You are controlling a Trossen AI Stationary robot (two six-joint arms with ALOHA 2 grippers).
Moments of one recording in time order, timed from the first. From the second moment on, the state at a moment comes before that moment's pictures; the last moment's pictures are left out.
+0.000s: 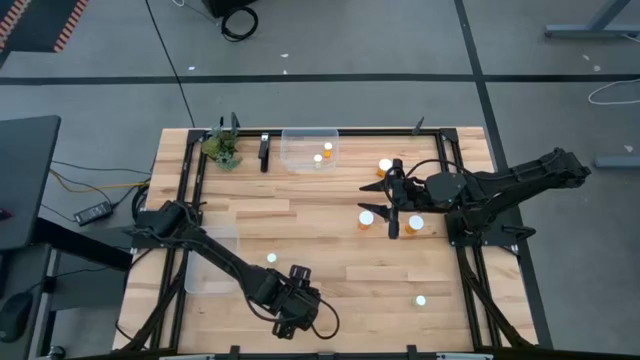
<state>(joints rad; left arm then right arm) -0.59 2.01 1.55 -0.72 -0.15 -0.28 0.24 1.02 0.87 -0.05 0.39 -0.03</state>
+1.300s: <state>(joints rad) -0.60 2.05 1.55 -0.65 -0.21 -0.20 0.24 1.03 0.87 -0.04 0.39 -0.02</state>
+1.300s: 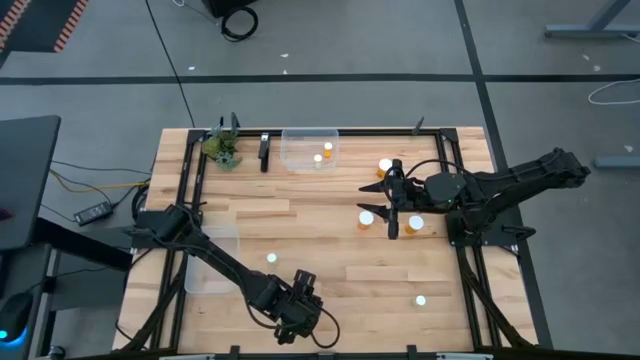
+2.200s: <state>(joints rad) -0.61 1.93 1.55 -0.82 -0.21 -0.32 0.24 1.03 0.87 -0.04 0.39 -0.05</state>
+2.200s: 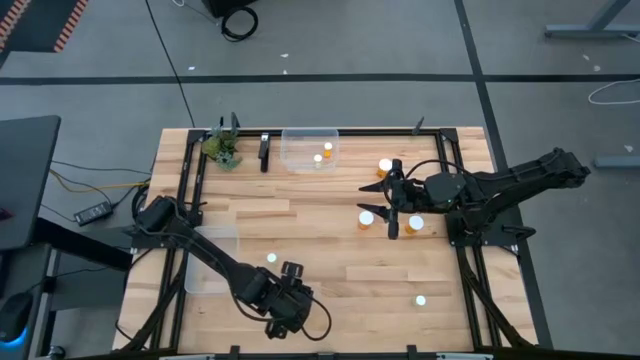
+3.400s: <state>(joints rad) -0.73 1.68 1.38 -1.25 -0.43 -0.60 0.26 1.06 0.87 0.03 0.37 -0.04</state>
